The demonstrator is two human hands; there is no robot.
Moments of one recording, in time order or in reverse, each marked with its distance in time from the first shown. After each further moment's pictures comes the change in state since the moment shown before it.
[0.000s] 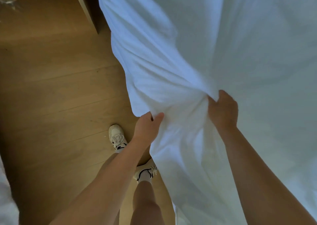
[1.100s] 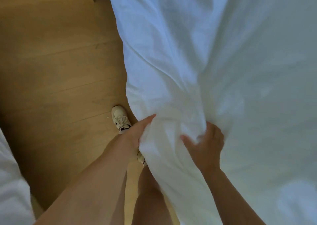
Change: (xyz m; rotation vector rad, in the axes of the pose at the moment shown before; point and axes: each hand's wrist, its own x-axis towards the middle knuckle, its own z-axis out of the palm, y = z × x) left_hand 0.031 -0.111 -0.008 -0.574 -0.359 -0.545; right_hand -0.141 0.050 0.071 -0.089 -0.201 0.095
